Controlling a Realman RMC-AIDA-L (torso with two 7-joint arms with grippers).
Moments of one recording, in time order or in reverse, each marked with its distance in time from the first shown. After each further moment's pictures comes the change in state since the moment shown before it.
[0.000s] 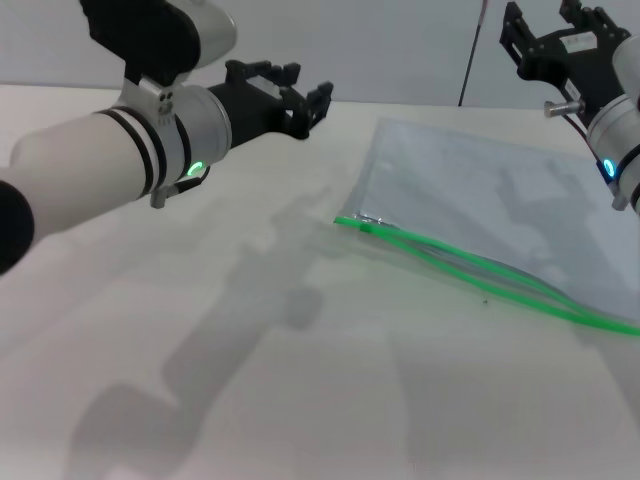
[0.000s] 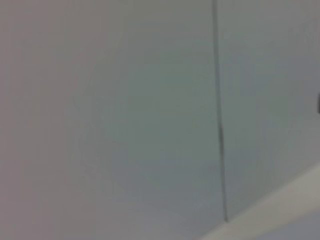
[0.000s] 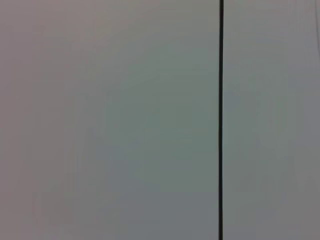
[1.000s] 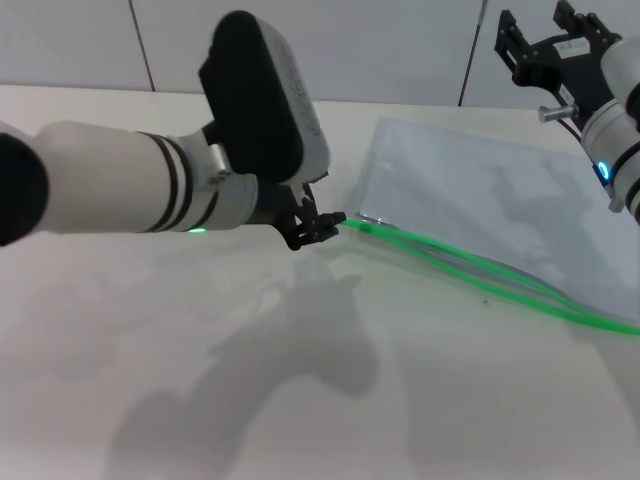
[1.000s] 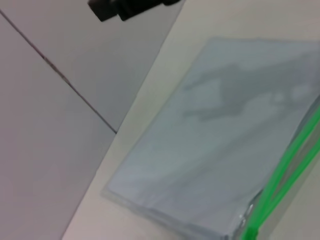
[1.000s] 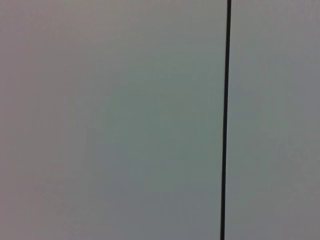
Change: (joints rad) left arm 0.004 -0.073 -0.089 0.247 0.315 -0.651 0.310; right arm 0.026 0.002 -0.006 0.041 0.000 0.005 0.000
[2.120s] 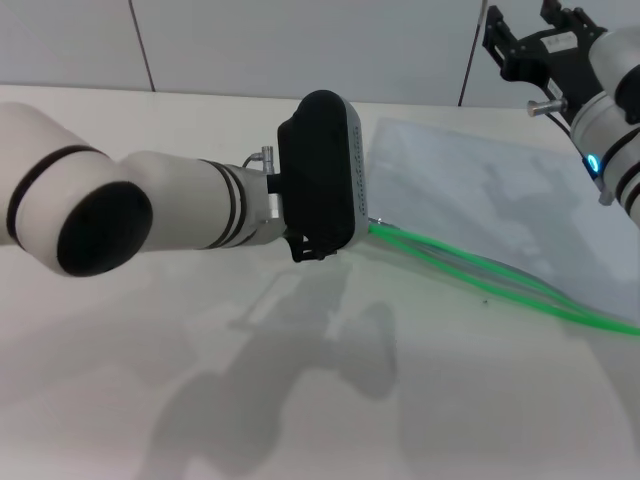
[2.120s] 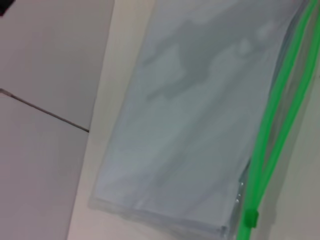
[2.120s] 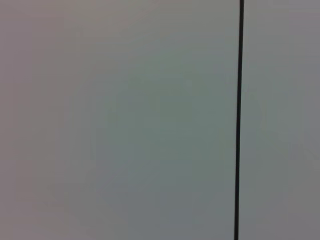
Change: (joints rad) left arm -0.122 -0.041 0.097 -0.238 0.155 0.133 0.136; right arm 0.026 0.002 -0.002 0.008 0.000 0.016 0.012
